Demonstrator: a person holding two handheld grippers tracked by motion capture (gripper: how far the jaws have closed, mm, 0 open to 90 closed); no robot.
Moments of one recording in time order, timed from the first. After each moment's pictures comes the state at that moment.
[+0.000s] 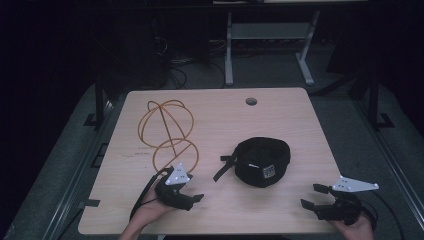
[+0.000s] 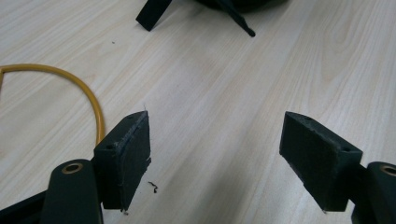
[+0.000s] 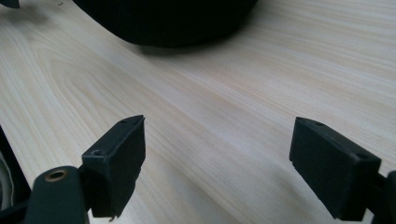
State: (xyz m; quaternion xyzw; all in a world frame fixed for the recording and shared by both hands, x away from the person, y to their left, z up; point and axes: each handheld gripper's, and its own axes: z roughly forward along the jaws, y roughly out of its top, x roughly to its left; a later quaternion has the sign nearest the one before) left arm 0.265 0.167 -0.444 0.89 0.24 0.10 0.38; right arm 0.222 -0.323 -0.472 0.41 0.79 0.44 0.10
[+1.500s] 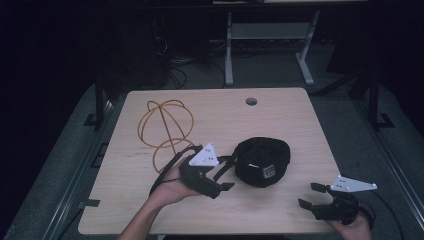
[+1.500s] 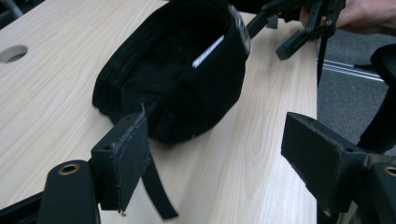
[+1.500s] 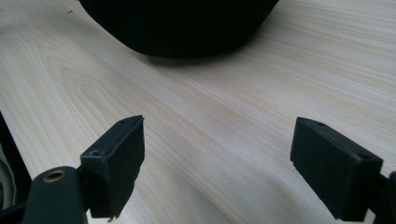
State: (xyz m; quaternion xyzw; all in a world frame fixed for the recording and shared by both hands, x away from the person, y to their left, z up) left arm 0.275 0.088 -0.351 0.89 0.13 0.07 0.44; right arm 0.221 -0.316 -0.468 0.40 0.79 0.45 0.10
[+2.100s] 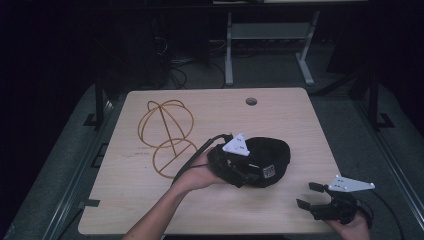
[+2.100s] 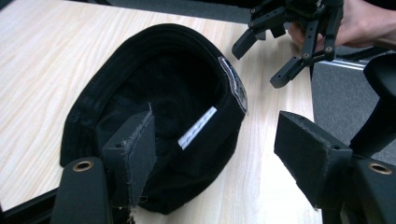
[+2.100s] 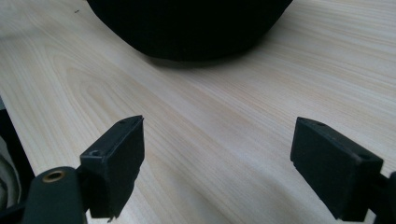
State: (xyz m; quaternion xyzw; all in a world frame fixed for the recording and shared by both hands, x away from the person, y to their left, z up) left arm 0.302 0.025 -0.344 0.90 0.10 0.04 0.41; right arm 0.222 -0.312 -0.467 0.39 0.79 0.45 0.10
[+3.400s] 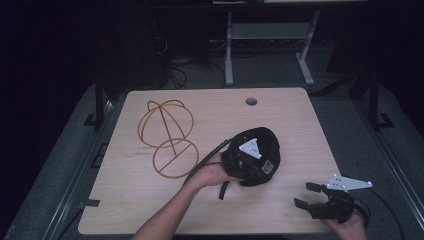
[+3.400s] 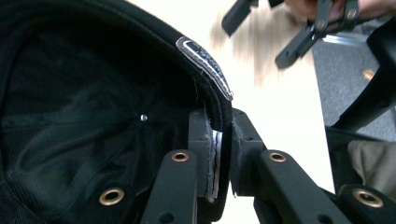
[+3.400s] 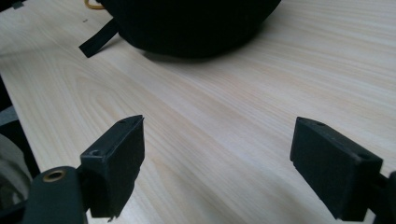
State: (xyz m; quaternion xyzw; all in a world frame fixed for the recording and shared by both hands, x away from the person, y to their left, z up) left arm 0.323 0.000 -0.375 0.92 0.07 -0.01 0.38; right arm 0.225 -0.306 -0.469 0.40 0.78 0.47 0.08
